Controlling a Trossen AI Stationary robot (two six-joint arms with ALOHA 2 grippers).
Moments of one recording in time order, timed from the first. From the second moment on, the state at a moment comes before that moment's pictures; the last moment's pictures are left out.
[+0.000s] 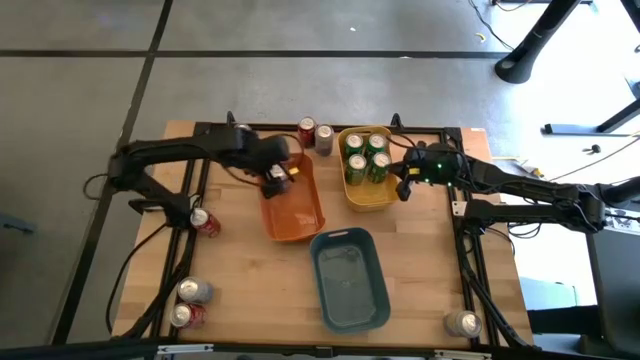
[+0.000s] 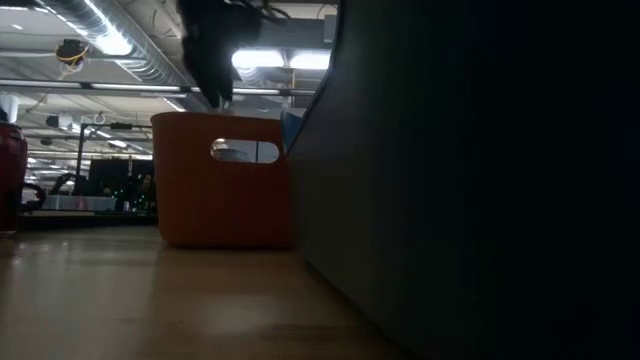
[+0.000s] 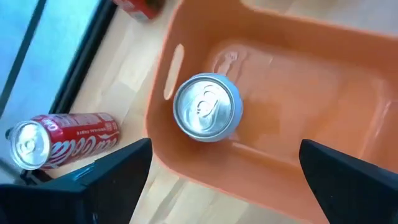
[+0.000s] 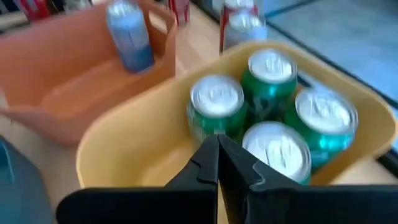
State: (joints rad) left arm 0.20 1.47 1.42 -1.22 -0.30 -0.25; right arm -0.37 0.85 0.60 -0.25 0.03 0.09
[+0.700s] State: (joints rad) left arm 0.18 0.92 1.07 -1.05 -0.31 -0.34; right arm -0.37 1.25 0.74 0.38 -0.14 0.08
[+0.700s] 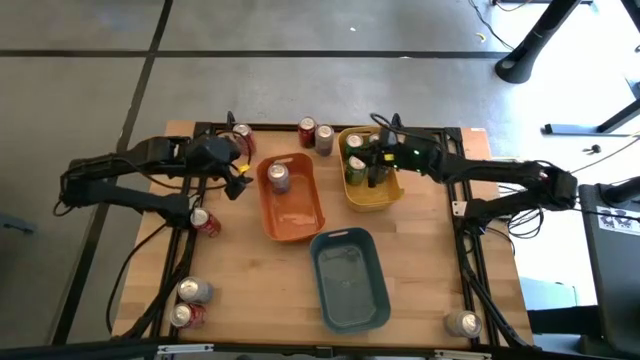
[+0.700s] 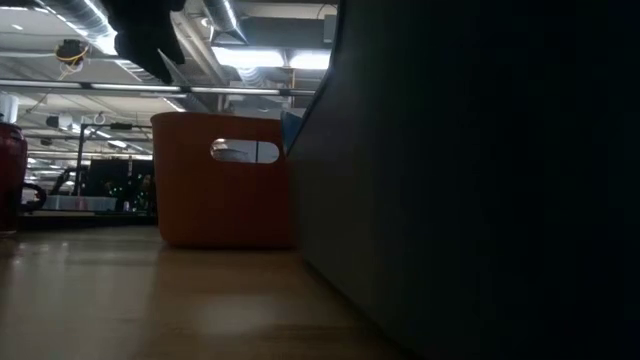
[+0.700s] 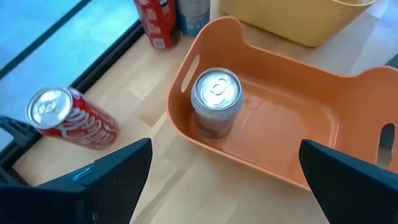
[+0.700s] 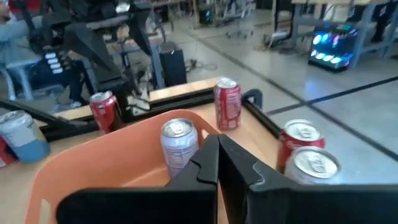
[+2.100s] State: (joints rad) left arm 0.18 0.90 1.03 -0.93 -0.31 -0.23; right arm -0.55 2.05 1.79 -0.60 -0.04 0.00
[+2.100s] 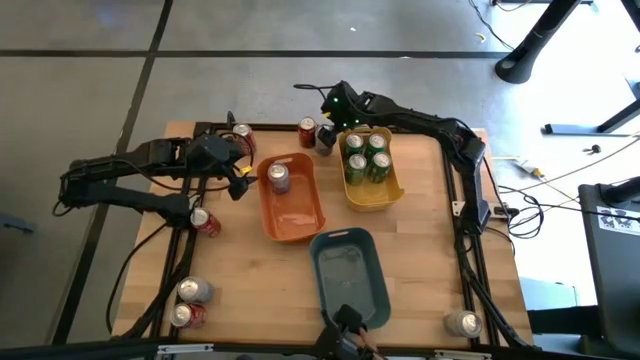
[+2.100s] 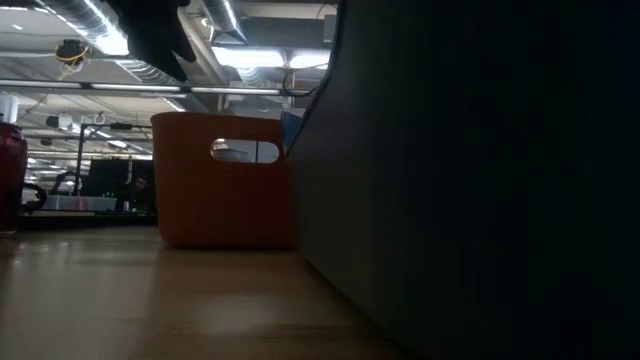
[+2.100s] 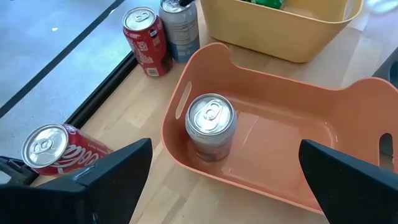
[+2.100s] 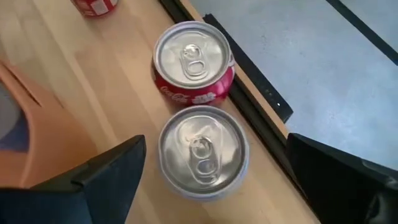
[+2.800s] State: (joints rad) left arm 0.18 0.91 1.03 -0.92 -0.31 -0.23; right arm -0.54 2.12 1.79 -0.59 -0.04 0.06
